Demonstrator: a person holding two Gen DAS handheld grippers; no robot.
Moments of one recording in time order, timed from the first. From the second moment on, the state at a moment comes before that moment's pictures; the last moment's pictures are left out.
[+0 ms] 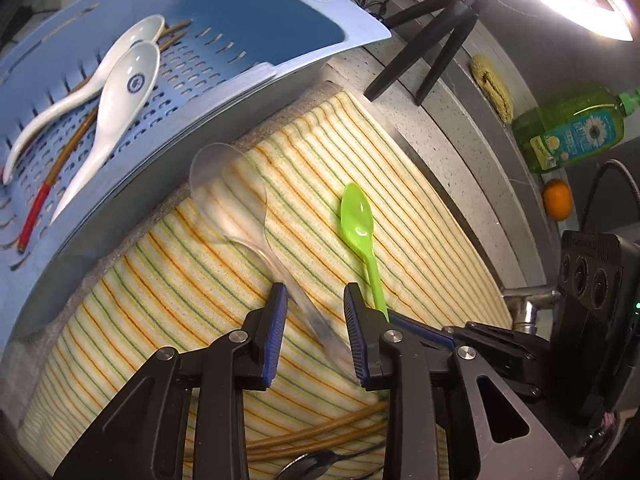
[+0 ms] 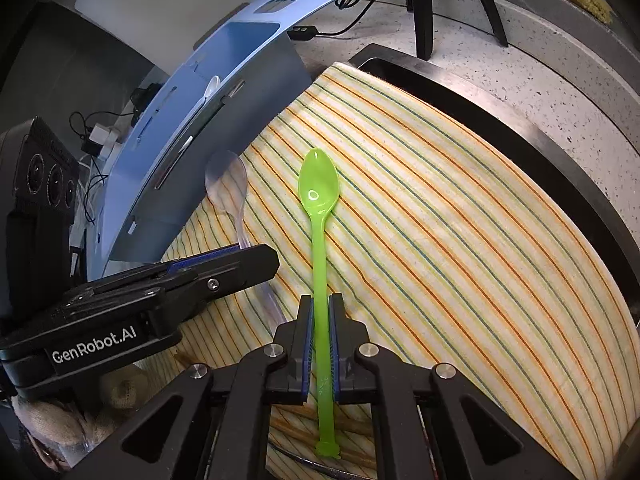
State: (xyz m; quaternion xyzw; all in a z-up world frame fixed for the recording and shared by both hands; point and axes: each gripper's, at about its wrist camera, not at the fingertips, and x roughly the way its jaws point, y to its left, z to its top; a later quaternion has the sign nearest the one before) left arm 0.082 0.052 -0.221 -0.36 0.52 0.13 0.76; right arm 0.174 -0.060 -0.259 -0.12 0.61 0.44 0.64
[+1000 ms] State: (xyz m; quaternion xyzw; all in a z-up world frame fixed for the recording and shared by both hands) left arm 0.059 0.042 -0.201 -0.29 0.53 0.08 0.79; right arm 0.188 -0.116 -0.244 0.01 0.62 0.40 0.68
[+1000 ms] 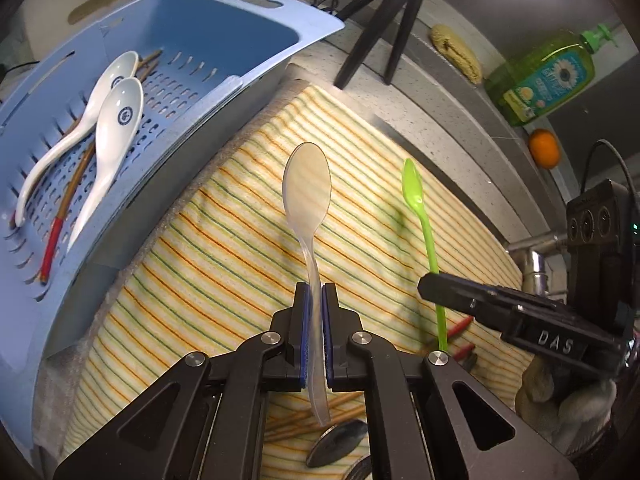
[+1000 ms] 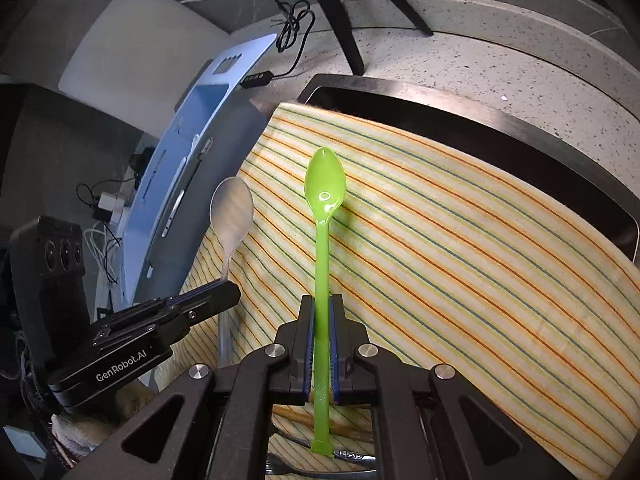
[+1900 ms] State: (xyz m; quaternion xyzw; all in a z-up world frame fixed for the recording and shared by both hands) left arm 0.038 0.204 -0.151 -0.22 0.52 0.03 0.82; right arm 0.135 0.053 -0.175 0.09 0.58 0.39 0.71
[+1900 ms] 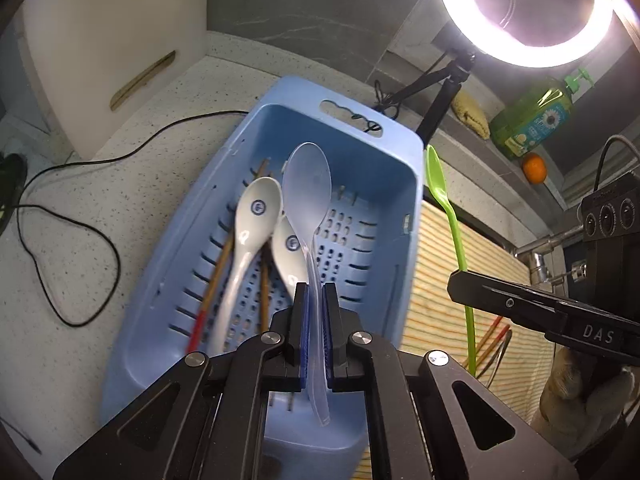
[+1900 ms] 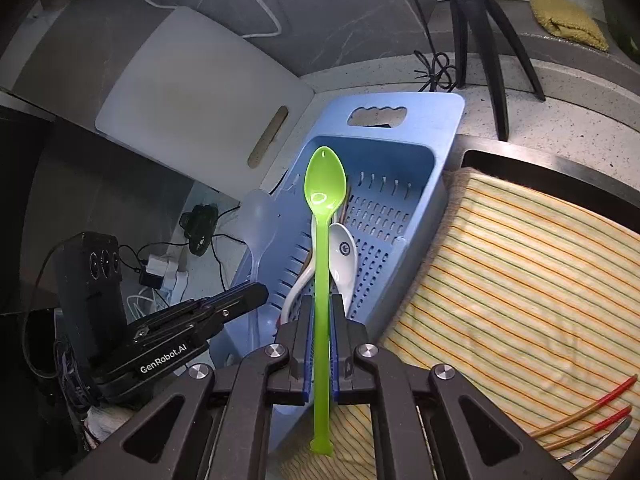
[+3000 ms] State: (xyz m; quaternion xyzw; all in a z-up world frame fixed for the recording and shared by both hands) left arm 0.046 0.240 -0.183 -0.19 0.56 0.01 0.81; right arm 0.110 0.112 -0.217 0.06 0.60 0.32 0.73
